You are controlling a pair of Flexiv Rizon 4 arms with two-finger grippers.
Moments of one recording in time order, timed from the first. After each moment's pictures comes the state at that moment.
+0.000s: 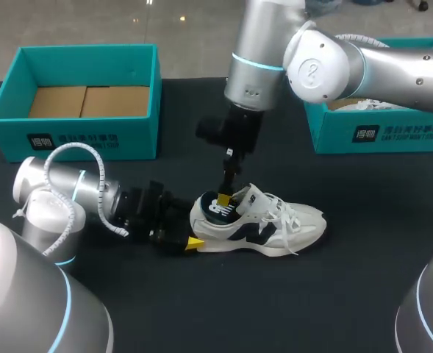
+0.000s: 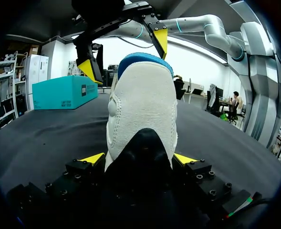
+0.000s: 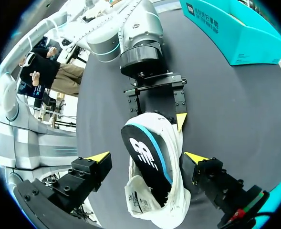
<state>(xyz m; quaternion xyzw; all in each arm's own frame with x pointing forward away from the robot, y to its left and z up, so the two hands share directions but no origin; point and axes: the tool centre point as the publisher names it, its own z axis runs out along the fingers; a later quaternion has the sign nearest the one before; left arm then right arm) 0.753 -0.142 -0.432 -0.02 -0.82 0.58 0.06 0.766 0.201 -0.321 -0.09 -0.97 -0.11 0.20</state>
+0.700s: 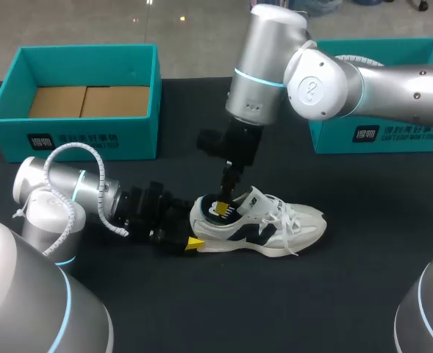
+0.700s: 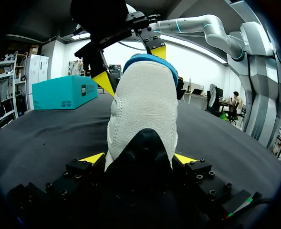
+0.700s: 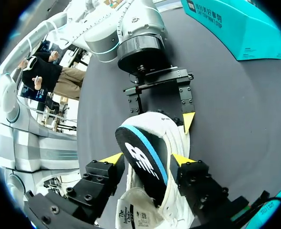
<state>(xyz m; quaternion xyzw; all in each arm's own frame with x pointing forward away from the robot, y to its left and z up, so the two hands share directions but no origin) 0.753 -0.143 -0.432 -0.02 -0.82 0.58 0.06 0.756 0.205 -0.343 -0.10 -0.96 -0.13 0.22</state>
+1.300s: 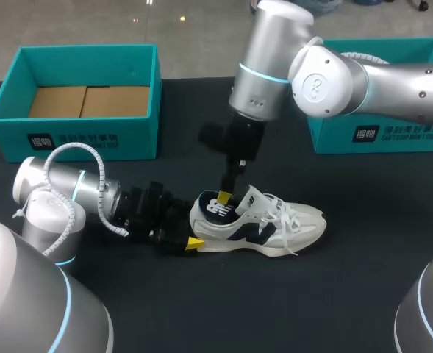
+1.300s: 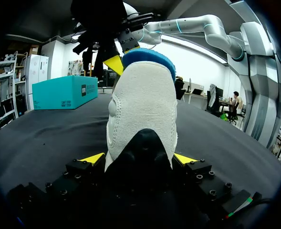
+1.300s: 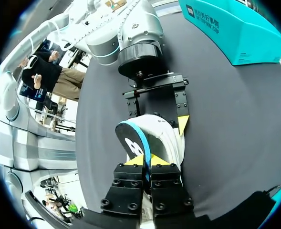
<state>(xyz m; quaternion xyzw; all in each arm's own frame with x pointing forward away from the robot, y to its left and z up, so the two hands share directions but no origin) 0.753 -0.142 -0.432 -0.02 -0.82 0.58 0.06 0.767 0.205 -0.334 -0.10 -0.96 -0.14 0.20</state>
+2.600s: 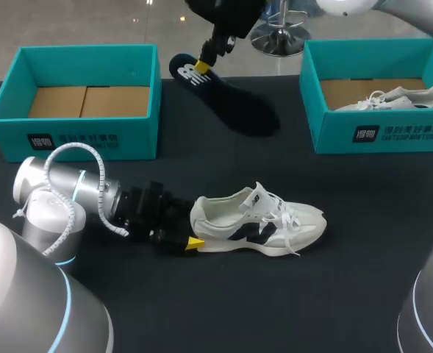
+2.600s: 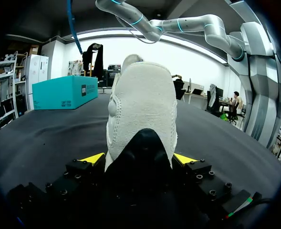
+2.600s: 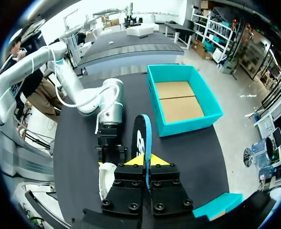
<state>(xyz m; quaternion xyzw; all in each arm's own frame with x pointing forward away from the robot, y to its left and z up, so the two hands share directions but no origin) 0.753 -0.143 -0.432 -0.02 -0.82 0.58 0.06 0.908 0.244 -0.104 -0.08 -0.96 -0.25 -0.04</state>
